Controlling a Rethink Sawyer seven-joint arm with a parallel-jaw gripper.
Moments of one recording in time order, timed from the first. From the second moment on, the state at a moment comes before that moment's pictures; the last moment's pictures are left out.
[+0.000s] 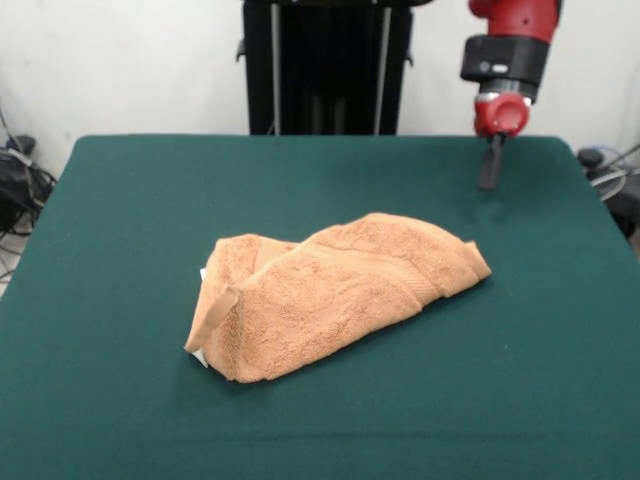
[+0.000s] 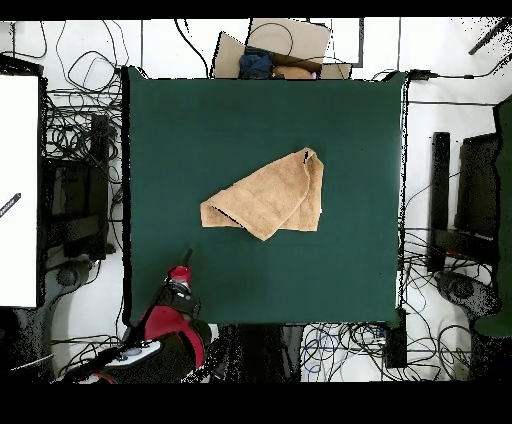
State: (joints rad) arm 0.61 -0.25 -0.36 2.09 0.17 -0.69 0.73
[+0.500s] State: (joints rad) arm 0.61 -0.14 -0.38 2.08 0.16 -0.91 0.73
